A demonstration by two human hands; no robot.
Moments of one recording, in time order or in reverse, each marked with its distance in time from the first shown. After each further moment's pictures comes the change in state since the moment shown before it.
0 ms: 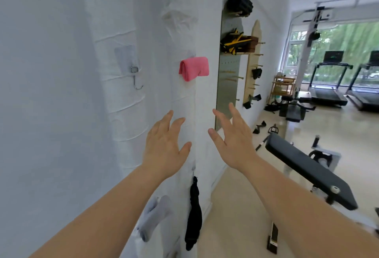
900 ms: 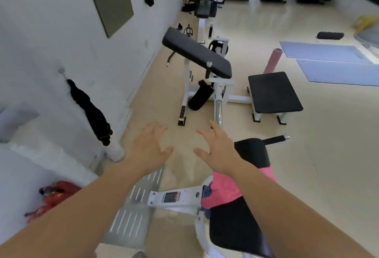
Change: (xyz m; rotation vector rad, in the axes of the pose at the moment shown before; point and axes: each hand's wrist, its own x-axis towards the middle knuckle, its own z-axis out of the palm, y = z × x) left_hand -0.307 0.329 0.184 -0.166 -0.789 0.099; right_hand -0.487 0.245 -0.160 -0.067 -0.505 0.595
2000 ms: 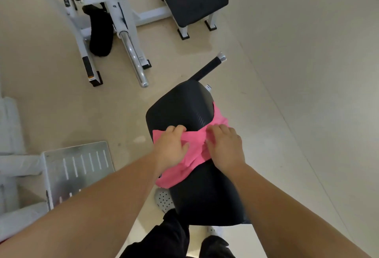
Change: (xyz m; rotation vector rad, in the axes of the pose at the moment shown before) left_hand 0.141 0.152 0.316 0.014 -0.682 0.385; right_hand -0.057 0.258 0.108 -0.010 0.052 0.769
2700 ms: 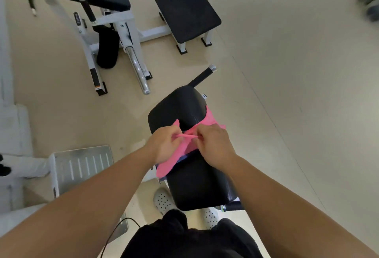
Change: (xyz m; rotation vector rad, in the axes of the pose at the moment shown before) left_hand -0.078 0.025 -0.047 -0.168 0.099 0.172; right_hand -0.057 -0.035 -0.065 0.105 0.048 -0.226
